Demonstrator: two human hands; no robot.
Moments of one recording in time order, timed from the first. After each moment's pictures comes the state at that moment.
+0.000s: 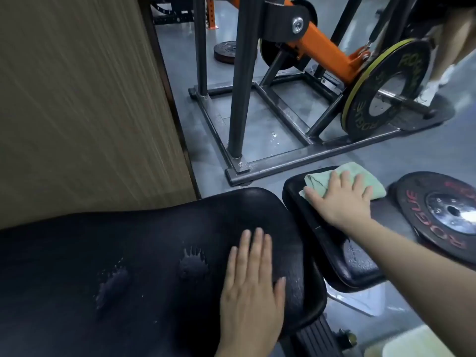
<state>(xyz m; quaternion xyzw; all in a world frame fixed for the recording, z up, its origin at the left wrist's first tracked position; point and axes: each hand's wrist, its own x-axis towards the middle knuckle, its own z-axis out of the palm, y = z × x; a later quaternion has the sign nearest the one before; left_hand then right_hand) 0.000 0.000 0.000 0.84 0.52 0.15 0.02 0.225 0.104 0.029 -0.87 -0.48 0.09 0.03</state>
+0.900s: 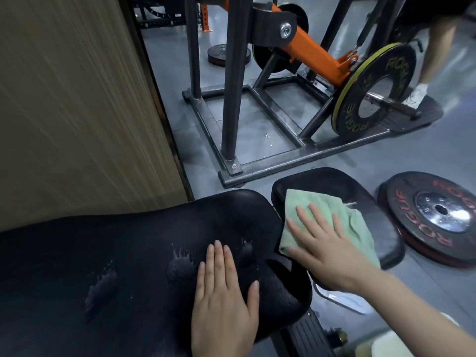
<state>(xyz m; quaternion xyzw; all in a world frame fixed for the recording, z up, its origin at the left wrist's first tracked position) -0.014 -0.006 -0.015 0.79 0.60 0.10 0.03 0.204 0.017 0.039 -0.68 -0.71 0.18 -0.03</state>
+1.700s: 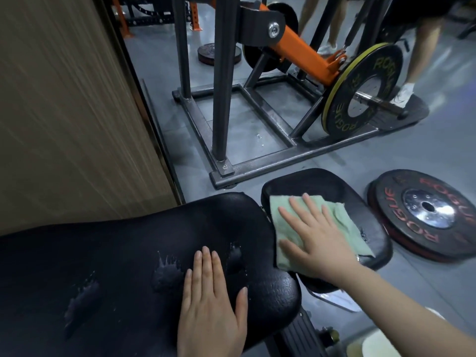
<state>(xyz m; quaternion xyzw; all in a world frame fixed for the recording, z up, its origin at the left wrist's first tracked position) -0.015 -0.003 -0.018 0.79 0.60 0.12 0.02 0.227 0.032 0.011 -0.70 -0.71 0.06 0.06</state>
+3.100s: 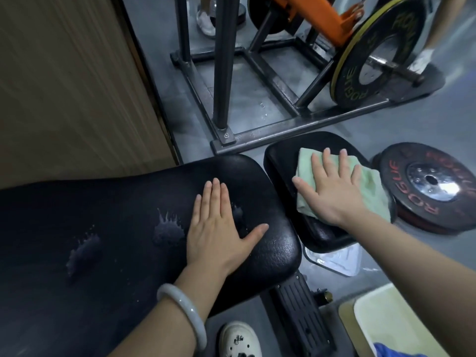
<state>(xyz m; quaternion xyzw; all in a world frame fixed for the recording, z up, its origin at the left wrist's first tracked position) 0.001 0.042 0.010 0.80 0.58 0.04 0.10 0.236 0.048 0.021 -0.80 -0.59 0.09 -0.01</state>
